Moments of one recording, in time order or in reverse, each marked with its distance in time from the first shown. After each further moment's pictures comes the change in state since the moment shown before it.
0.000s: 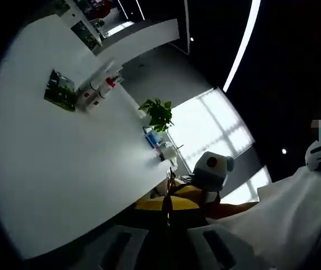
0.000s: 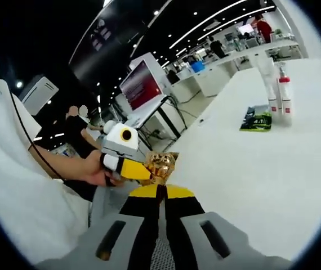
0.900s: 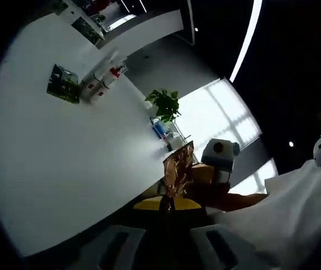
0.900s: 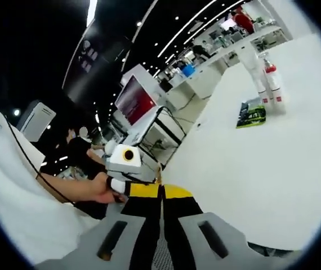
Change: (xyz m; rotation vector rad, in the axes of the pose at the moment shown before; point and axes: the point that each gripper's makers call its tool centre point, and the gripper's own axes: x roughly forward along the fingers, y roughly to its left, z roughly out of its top) left arm 0.005 0.006 -0.013 -0.002 0.062 0.042; right arm -0.015 0.001 0.027 0.196 -0.122 0.071
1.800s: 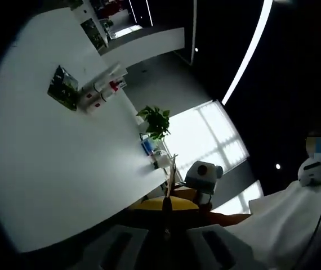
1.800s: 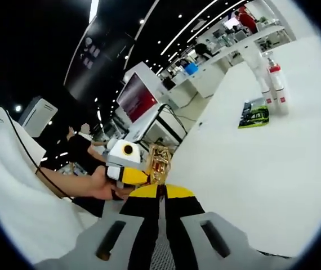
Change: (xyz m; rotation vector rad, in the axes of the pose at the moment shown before) left arm -0.013 -0.011 0.026 -0.094 -0.139 -0.113; right arm 0.008 -0.008 -0.010 -0.089 0.046 -0.036
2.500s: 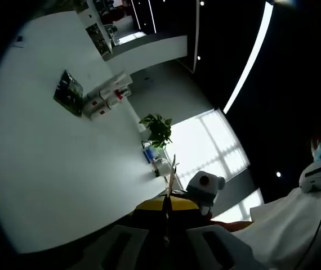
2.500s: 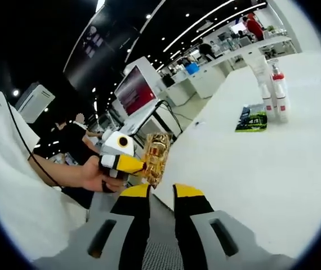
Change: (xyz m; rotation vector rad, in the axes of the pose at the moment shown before) left arm -0.007 0.005 0.013 -0.028 -0.069 0.005; right arm 0.006 -0.008 -0.005 -0.143 0.018 -0.066
